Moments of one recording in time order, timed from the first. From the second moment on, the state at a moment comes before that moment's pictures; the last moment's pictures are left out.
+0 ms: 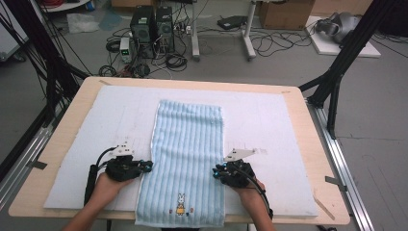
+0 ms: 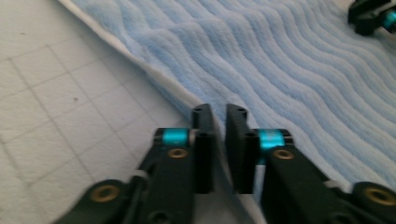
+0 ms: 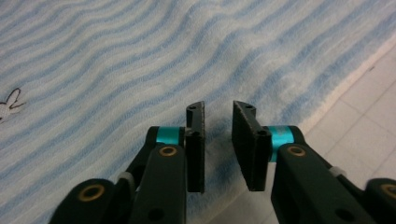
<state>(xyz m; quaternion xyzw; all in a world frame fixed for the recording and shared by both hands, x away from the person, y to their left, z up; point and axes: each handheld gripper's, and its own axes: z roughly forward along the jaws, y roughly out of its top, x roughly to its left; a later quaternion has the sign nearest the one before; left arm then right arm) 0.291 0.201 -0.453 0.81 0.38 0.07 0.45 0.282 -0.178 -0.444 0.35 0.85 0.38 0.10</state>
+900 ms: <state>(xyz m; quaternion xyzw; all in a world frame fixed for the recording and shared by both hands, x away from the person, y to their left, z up) 0.332 0.230 -0.428 0.74 0.43 0.10 0.50 0.284 -0.193 -0.434 0.35 0.82 0.43 0.10</state>
